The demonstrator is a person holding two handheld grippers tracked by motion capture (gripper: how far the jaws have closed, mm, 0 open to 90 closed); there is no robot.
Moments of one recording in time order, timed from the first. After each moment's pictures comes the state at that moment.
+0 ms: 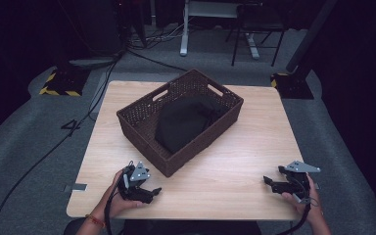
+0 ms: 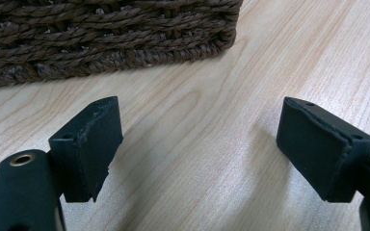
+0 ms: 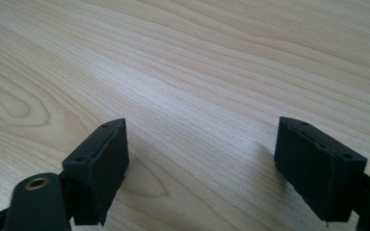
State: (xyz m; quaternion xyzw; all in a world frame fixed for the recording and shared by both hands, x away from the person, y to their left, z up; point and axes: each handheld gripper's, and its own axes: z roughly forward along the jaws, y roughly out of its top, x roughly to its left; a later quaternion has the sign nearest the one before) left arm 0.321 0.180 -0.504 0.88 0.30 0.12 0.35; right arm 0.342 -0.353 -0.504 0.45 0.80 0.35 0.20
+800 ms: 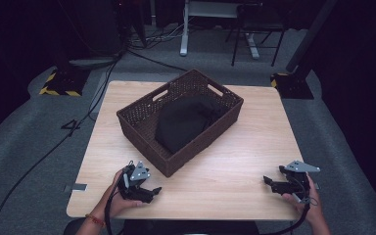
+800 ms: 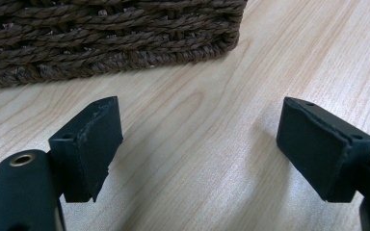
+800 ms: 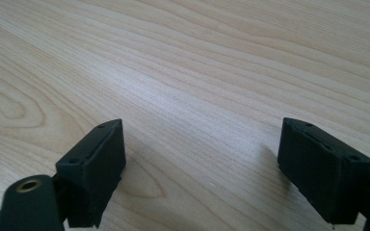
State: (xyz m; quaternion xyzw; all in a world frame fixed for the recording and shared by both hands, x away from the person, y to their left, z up) left arm 0.323 0.180 -0.505 0.88 0.31 0.12 0.36; right arm 0.343 -0.353 -0.505 0.45 0.80 0.35 0.20
